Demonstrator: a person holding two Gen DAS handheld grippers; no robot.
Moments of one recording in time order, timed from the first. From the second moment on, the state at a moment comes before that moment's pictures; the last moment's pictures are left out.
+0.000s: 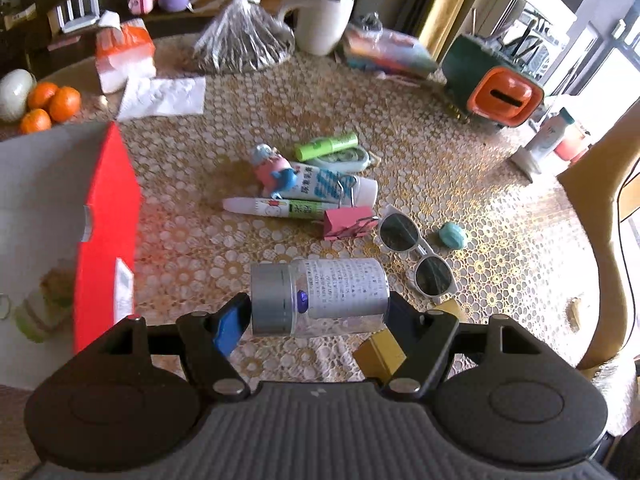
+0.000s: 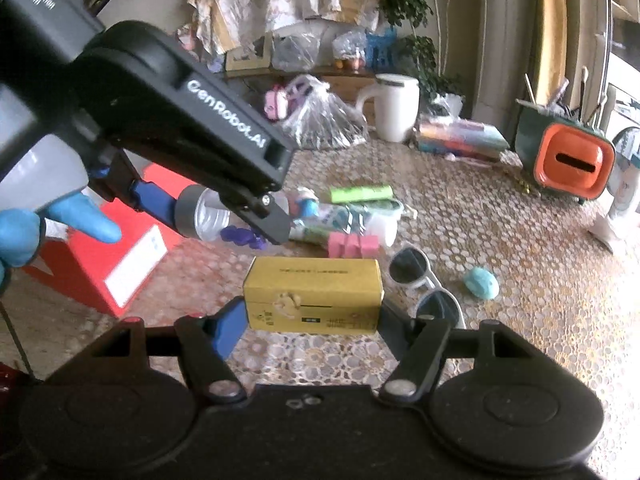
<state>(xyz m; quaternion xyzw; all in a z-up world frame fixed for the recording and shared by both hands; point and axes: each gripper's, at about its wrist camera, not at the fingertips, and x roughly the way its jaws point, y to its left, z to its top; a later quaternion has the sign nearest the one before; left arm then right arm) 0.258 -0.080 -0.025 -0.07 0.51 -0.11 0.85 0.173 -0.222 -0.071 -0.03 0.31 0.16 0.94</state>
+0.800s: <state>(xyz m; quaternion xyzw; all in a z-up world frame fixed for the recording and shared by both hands) 0.199 0.060 0.021 -0.08 0.46 -0.05 0.88 0.156 -0.133 0.001 -0.05 0.27 0.25 0.93</state>
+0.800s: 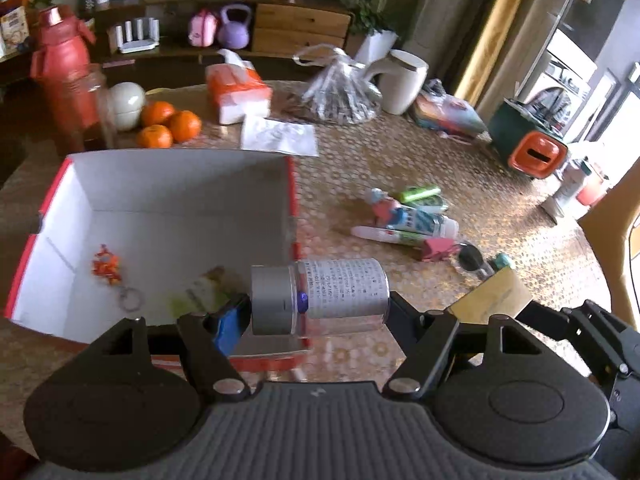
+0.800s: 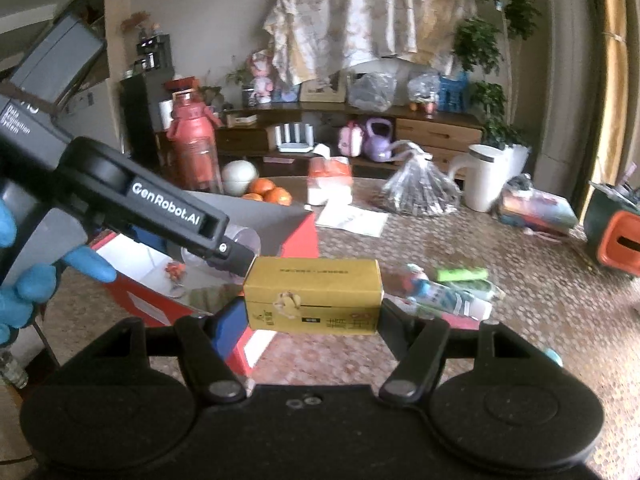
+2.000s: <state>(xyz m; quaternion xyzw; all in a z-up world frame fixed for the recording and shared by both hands) 0.257 0.212 -0.060 -0.08 0.51 0.09 0.85 0.268 0.046 -0.055 -0.18 0.34 0.30 0.87</state>
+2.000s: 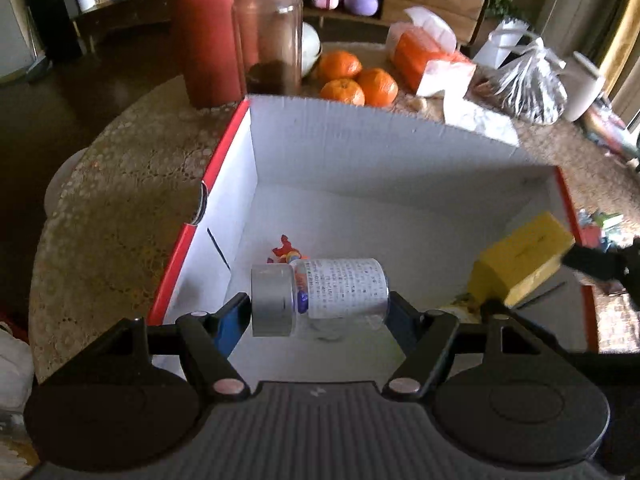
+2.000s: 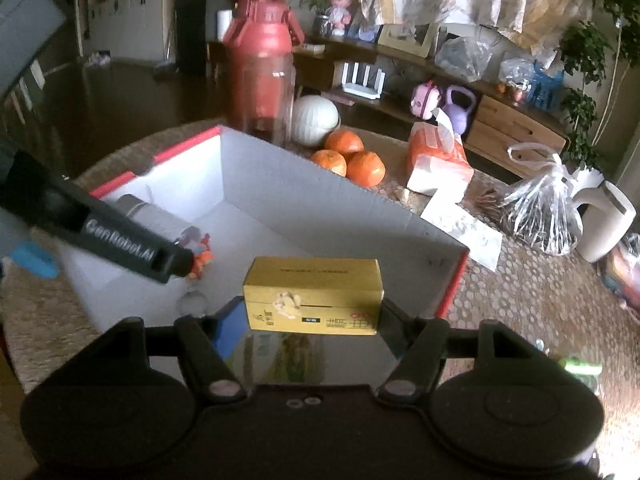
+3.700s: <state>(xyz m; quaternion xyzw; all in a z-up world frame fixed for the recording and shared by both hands) 0.260 0.221 -0.070 -0.13 0.55 0.10 0.82 0.250 0.028 -0.034 -0.17 0.35 0.33 0.86</state>
